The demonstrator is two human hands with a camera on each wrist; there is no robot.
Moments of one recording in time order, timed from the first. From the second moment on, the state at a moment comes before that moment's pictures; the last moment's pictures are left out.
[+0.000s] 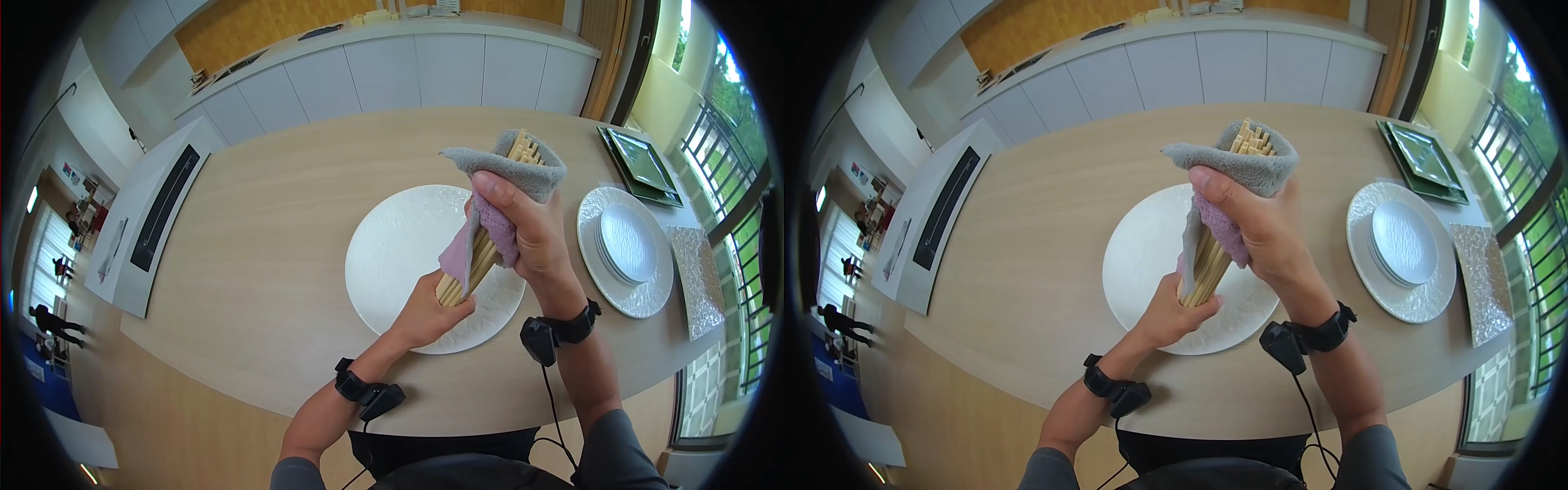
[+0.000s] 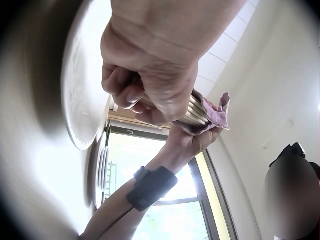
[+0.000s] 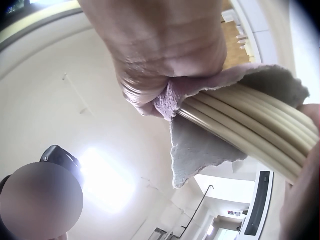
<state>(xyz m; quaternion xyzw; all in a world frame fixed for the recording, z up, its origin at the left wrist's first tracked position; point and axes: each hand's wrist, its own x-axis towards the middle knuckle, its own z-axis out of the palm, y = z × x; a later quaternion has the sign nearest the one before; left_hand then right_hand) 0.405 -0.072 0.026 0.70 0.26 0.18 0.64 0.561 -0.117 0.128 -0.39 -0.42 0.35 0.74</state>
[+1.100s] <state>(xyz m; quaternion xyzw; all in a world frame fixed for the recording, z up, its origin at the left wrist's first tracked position) 0.409 -0.074 0.016 0.72 0.27 0.27 0.58 0.560 -0.116 0.127 -0.40 -0.41 0.34 0.75</state>
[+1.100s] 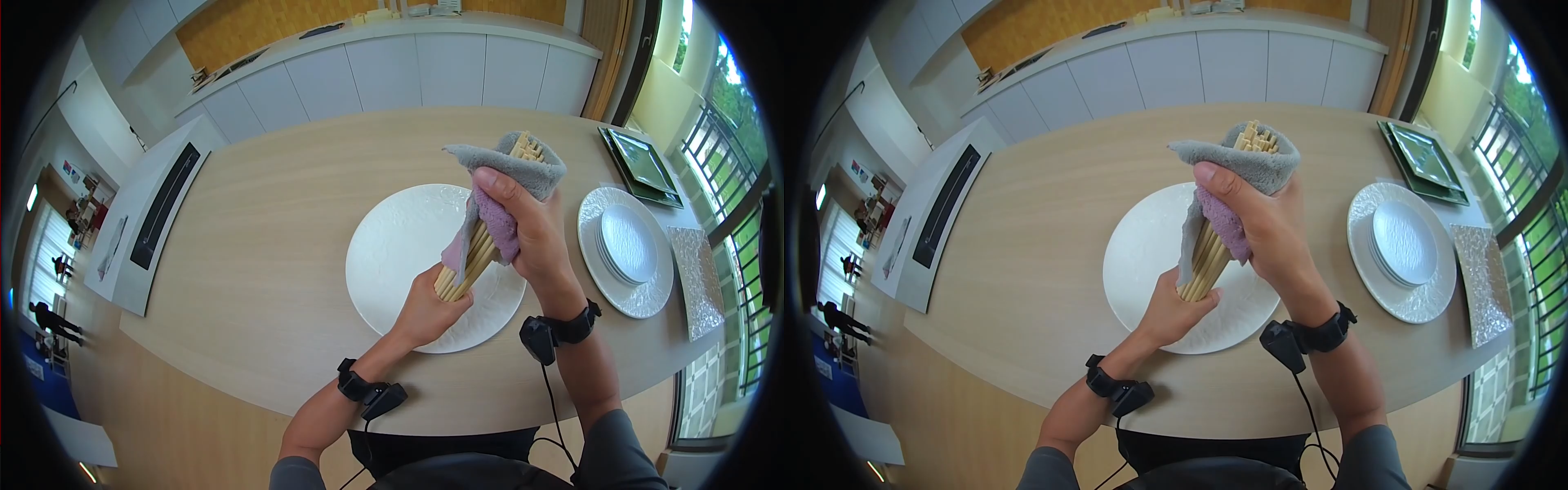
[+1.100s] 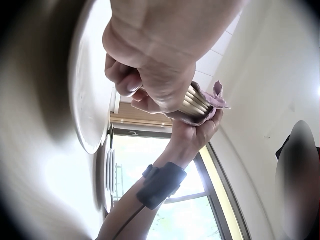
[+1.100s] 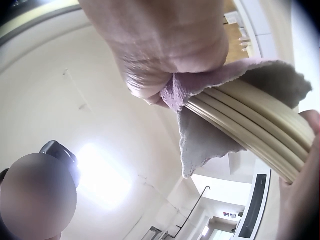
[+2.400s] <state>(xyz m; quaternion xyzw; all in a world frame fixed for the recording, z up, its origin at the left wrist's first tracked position) 0.414 -0.071 -0.002 0.72 0.26 0.29 0.58 0.557 -0.113 0.113 -0.42 -0.45 0.29 0.73</state>
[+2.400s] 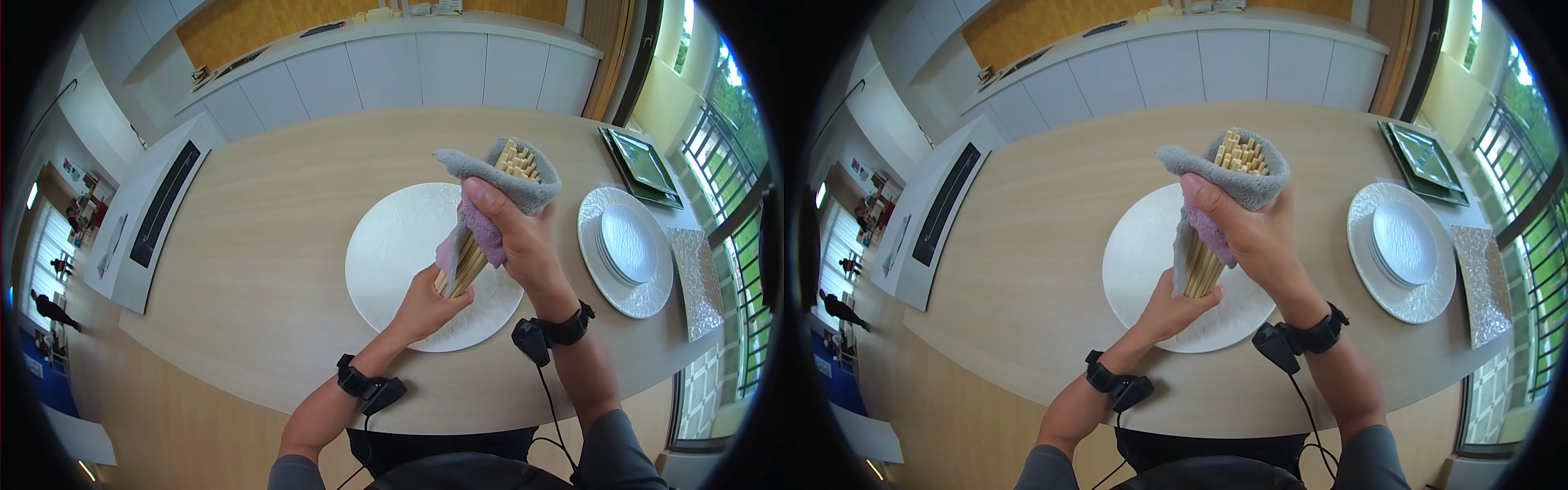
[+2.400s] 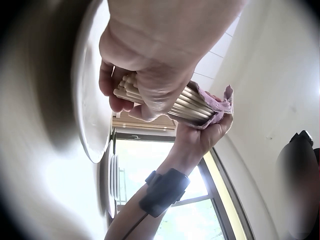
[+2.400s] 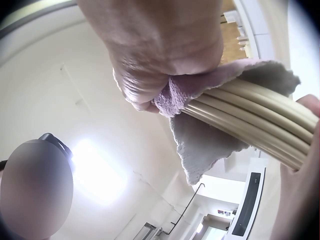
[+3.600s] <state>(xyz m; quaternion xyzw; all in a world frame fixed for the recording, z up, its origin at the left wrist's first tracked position) 0.405 -0.064 0.012 0.59 0.22 0.14 0.77 0.570 -0.112 0.116 -0.38 -0.45 0.37 0.72</state>
